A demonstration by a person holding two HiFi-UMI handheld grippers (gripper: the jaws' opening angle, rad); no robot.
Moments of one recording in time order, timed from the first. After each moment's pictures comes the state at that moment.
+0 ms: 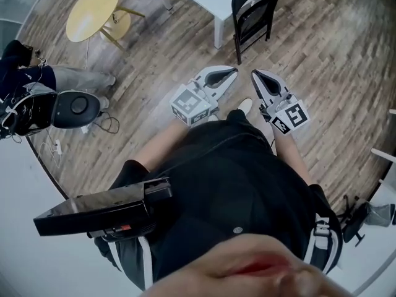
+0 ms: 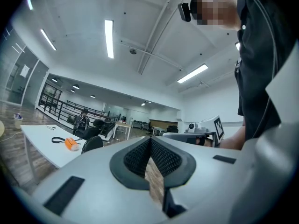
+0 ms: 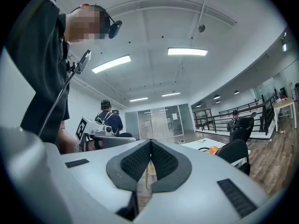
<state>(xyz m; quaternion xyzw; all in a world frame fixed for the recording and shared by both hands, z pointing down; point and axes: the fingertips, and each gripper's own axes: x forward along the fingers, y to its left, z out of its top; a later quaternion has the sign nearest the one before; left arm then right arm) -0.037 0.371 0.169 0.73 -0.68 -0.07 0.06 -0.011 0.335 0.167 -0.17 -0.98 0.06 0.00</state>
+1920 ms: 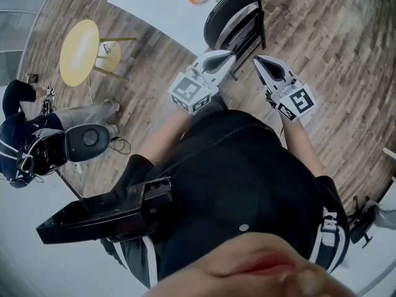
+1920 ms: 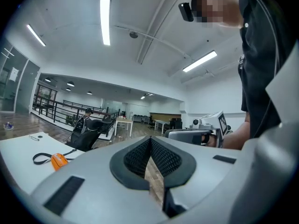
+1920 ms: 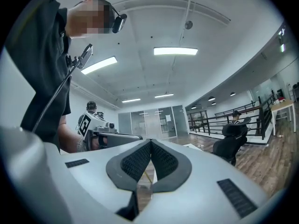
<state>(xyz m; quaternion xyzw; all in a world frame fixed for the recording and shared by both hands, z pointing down) -0.216 0.099 0.176 0.74 -0.67 -0.02 0.07 -0.176 0.066 0.173 -0.15 -0.99 0.06 0.00</state>
